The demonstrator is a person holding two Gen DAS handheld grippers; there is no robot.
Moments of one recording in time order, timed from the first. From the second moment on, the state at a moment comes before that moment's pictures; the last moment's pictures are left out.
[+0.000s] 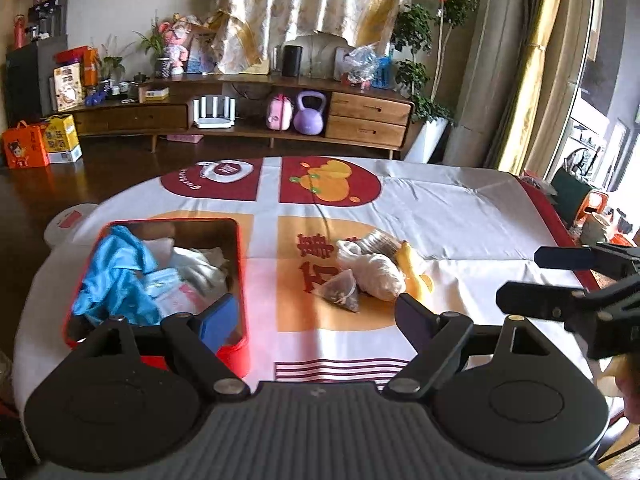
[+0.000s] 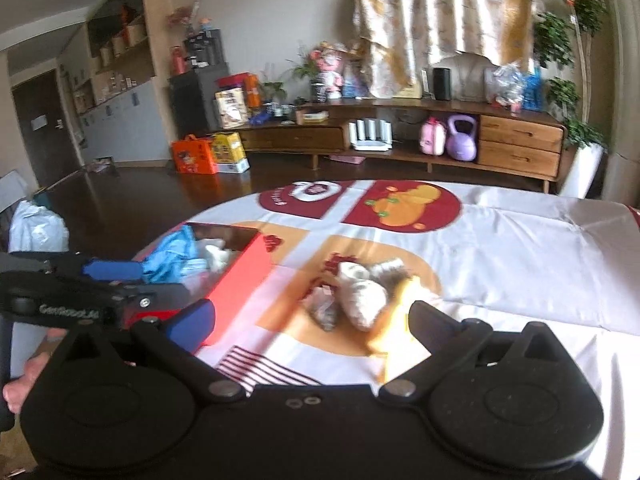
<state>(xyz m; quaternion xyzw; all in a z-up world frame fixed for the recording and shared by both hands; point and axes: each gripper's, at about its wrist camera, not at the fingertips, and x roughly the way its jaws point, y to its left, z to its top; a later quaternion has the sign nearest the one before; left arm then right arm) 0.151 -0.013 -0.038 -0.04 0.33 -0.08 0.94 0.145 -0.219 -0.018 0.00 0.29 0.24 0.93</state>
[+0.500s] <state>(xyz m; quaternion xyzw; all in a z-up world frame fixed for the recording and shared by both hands) 0.208 -0.055 -0.089 -0.01 0.36 -0.10 0.93 0.199 -0.250 -0.059 0.02 0.34 0.19 0.92</state>
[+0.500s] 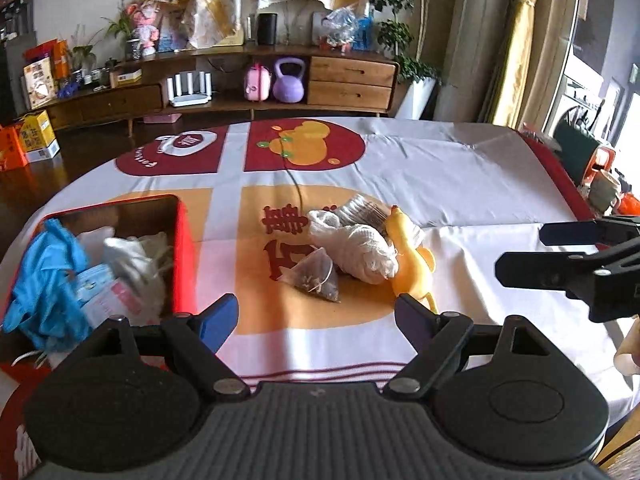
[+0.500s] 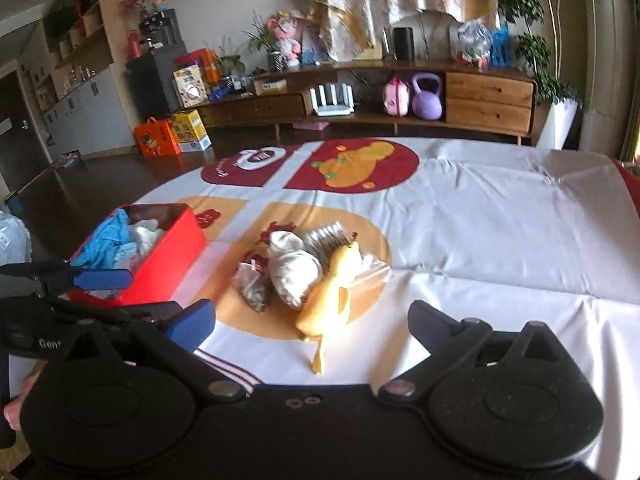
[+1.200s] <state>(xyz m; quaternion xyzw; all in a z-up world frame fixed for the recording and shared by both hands) 0.280 -0.071 -0.145 0.02 0.40 -0.12 0.91 0.276 -0.235 -0.115 0.05 0.44 0.18 0.88</state>
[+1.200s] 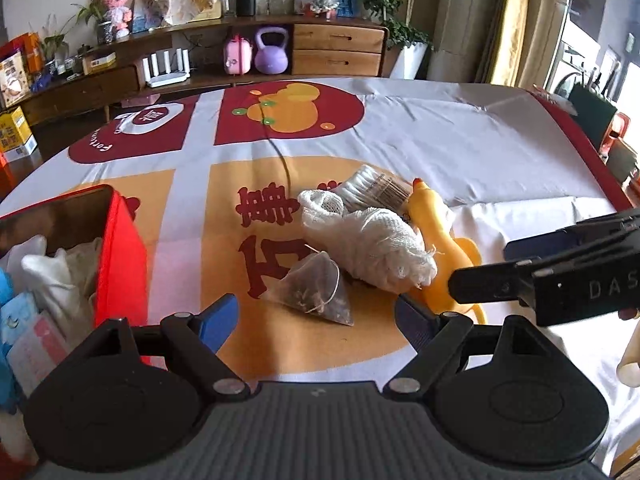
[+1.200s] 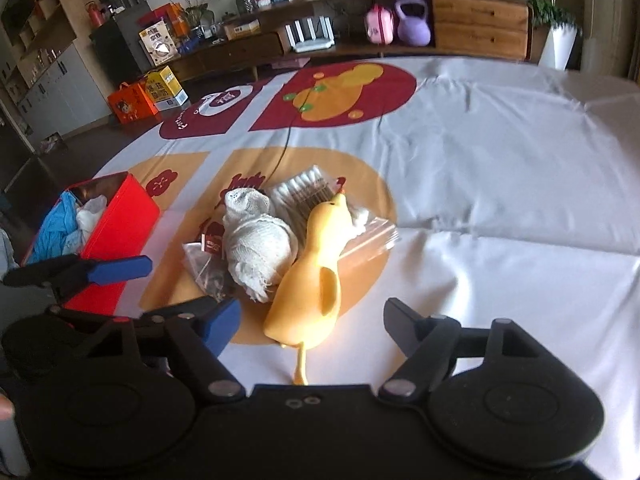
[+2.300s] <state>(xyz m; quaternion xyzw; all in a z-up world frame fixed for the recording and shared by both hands) 0.298 -0.067 -0.156 0.02 0.40 -0.12 0.91 0.276 -0.234 -0.126 0.09 0.45 0.19 0.87</state>
